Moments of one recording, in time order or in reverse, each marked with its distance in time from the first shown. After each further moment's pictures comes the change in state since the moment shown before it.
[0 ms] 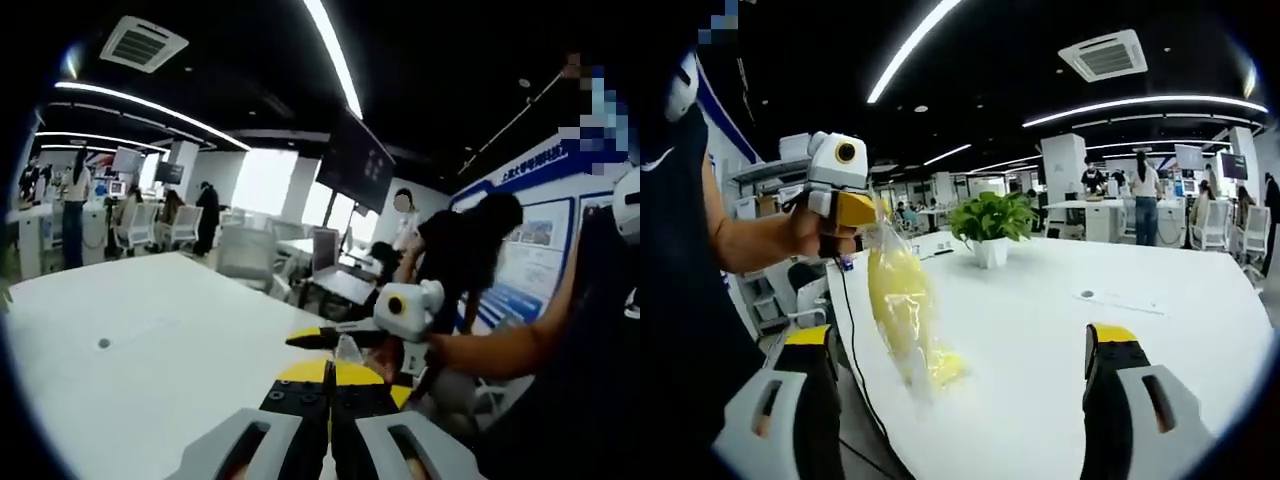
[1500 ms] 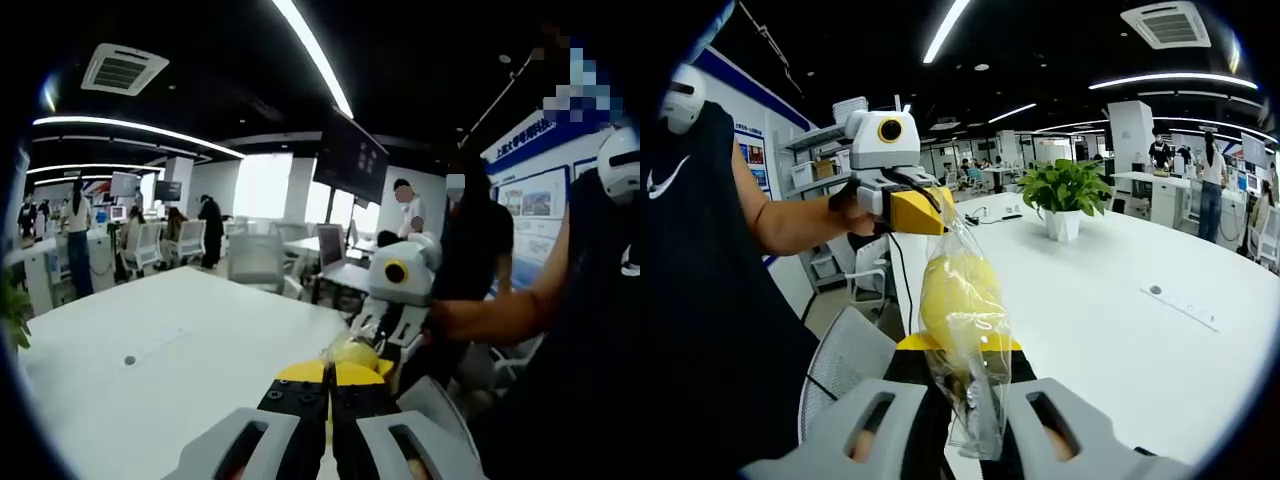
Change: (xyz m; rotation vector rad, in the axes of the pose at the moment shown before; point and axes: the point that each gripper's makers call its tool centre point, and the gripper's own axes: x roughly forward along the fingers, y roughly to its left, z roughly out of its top) left arm -0.038 0.005 -0.010 0.149 0.034 0.056; right arm 0.045 0.075 0.013 -0.064 0.201 0.340
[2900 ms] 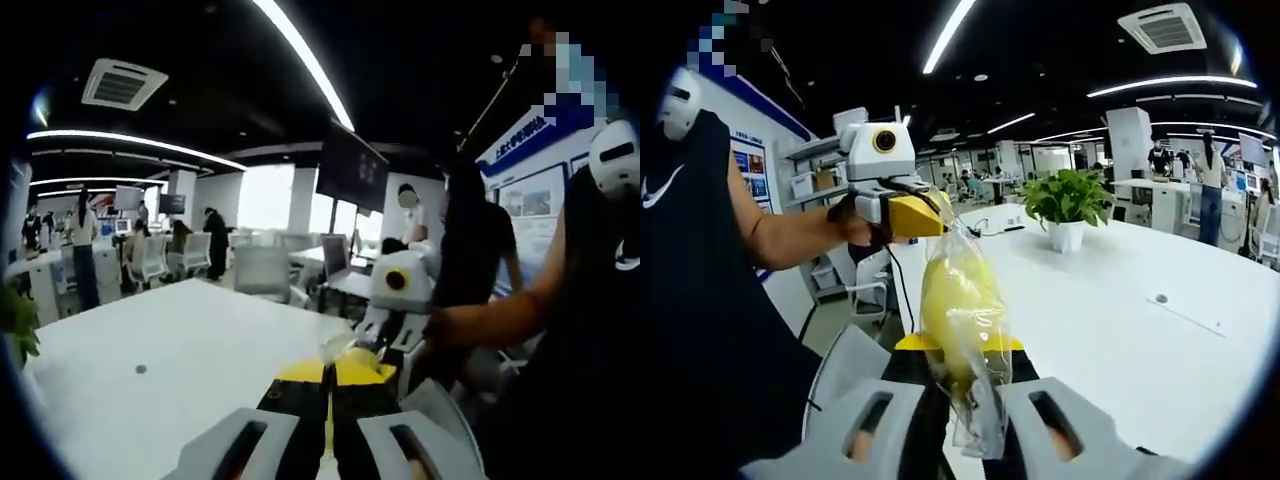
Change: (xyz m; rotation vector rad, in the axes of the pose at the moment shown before) left arm -0.020 0.002 0.009 0.033 -0.043 0.013; right arm 0.013 0.010 0.016 0.011 -0.047 0.005
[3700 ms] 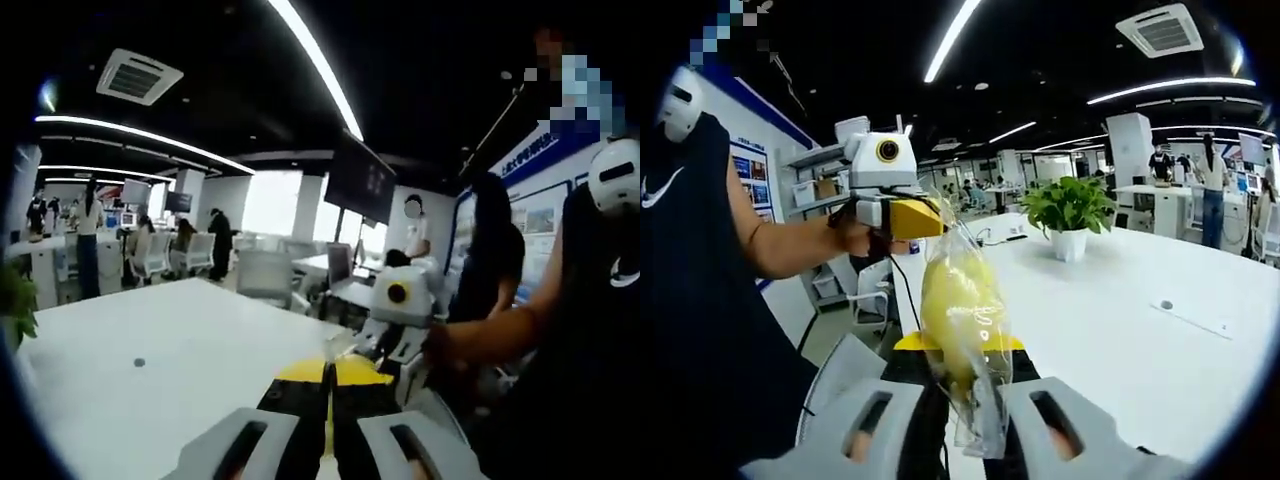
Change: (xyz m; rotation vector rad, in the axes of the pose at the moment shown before) left arm -0.010 0.008 0.002 -0.062 -0.049 0.013; right arm 0.013 0.000 0.005 -0.002 -0.057 0.009
